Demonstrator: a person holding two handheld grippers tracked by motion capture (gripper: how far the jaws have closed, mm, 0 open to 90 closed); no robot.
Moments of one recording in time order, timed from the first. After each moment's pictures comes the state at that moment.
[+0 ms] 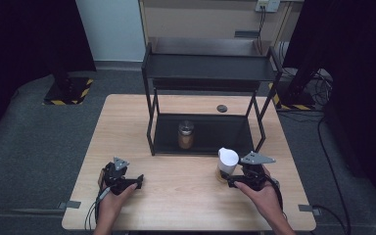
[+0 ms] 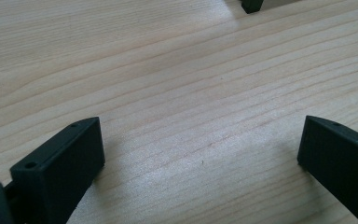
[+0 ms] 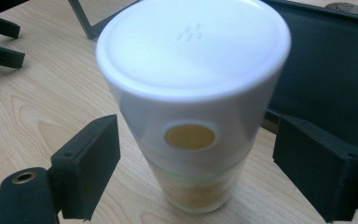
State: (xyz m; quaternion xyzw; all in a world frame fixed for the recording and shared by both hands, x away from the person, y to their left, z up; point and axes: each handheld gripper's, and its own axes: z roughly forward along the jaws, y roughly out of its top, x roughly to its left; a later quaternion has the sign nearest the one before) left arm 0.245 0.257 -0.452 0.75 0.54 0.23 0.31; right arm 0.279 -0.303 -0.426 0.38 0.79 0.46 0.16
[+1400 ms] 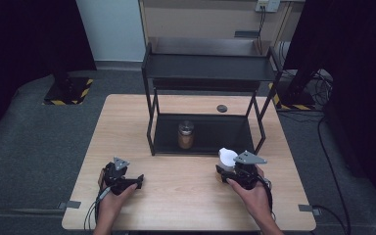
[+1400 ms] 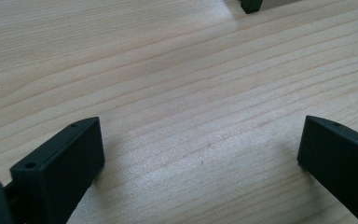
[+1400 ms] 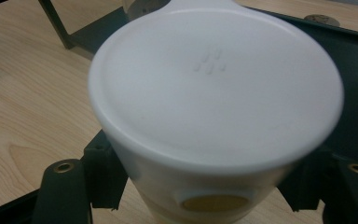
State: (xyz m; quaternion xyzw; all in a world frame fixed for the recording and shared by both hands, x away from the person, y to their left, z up) left arm 0.245 0.257 -0.452 0.75 0.54 0.23 0.31; right arm 0.268 -0.271 -0.432 0.40 0.77 0.45 0.20
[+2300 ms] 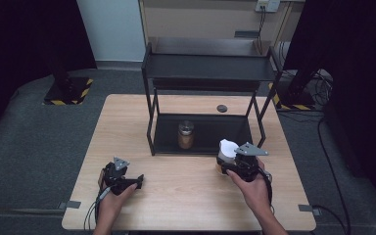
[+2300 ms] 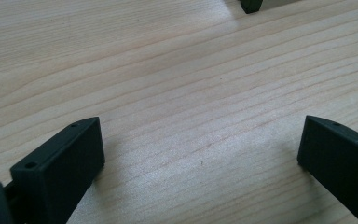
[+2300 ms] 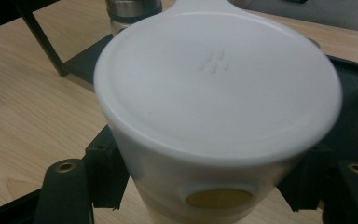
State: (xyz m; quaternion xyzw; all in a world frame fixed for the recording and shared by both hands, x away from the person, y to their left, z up) left arm 0.245 0.256 -0.452 0.75 0.54 0.23 0.31; right arm 0.279 -0.266 -0.410 0.41 0.76 0.46 0.22
